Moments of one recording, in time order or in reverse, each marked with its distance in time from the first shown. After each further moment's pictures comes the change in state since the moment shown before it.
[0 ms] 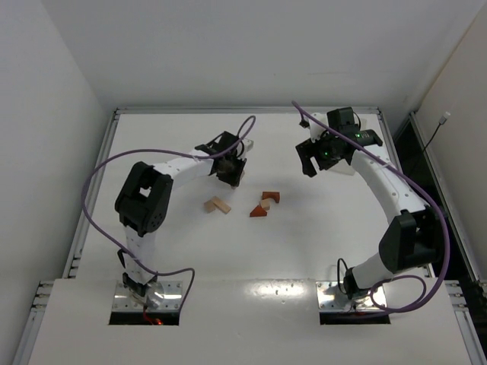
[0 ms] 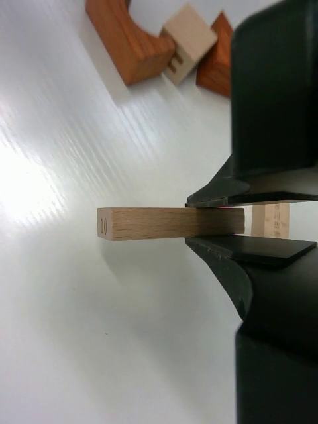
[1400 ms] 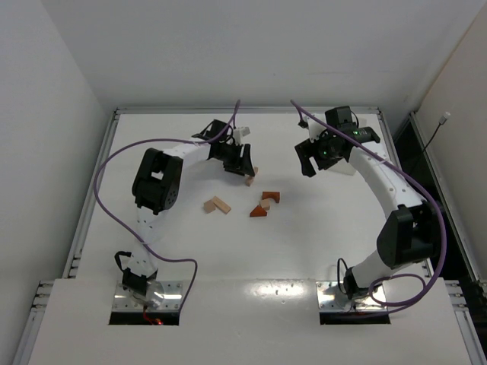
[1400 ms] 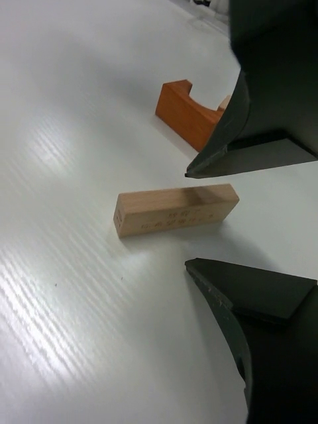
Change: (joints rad) left arm 0.192 0.309 0.282 0.085 0.597 -0.124; right arm 0.001 0.037 0.028 -0.034 -0.010 0.010
